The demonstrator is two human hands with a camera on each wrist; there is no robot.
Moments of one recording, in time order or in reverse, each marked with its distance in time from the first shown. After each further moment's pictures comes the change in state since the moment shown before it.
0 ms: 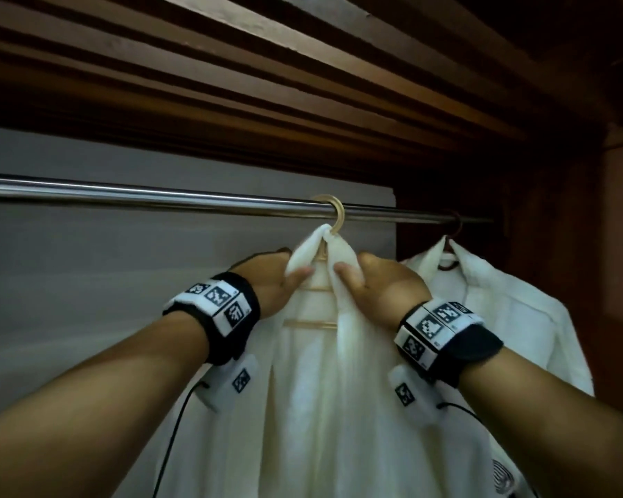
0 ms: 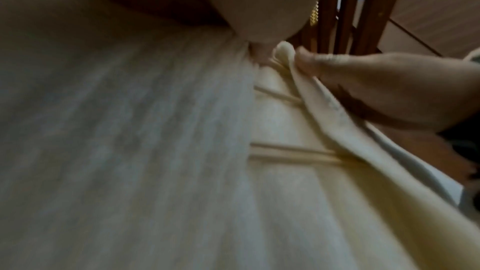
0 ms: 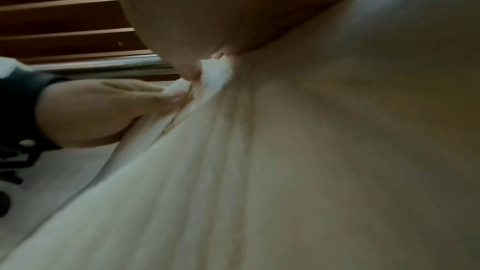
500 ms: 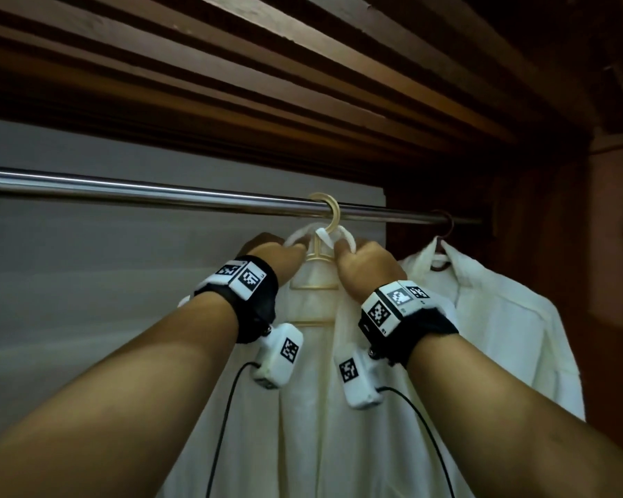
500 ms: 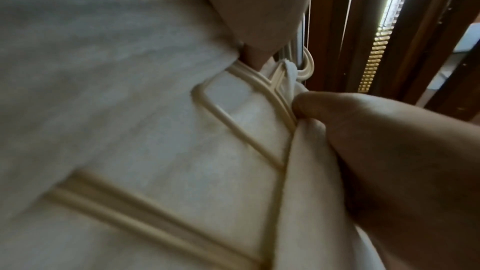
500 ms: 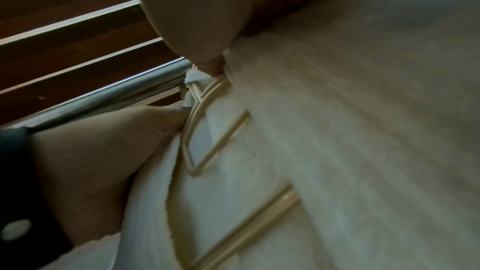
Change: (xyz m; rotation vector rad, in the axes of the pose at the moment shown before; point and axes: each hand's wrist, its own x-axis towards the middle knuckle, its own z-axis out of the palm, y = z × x) left_hand 0.038 0.019 0.003 -0.367 0.087 -0.480; right_hand 0.029 -0.015 0.007 0.315 0.164 0.359
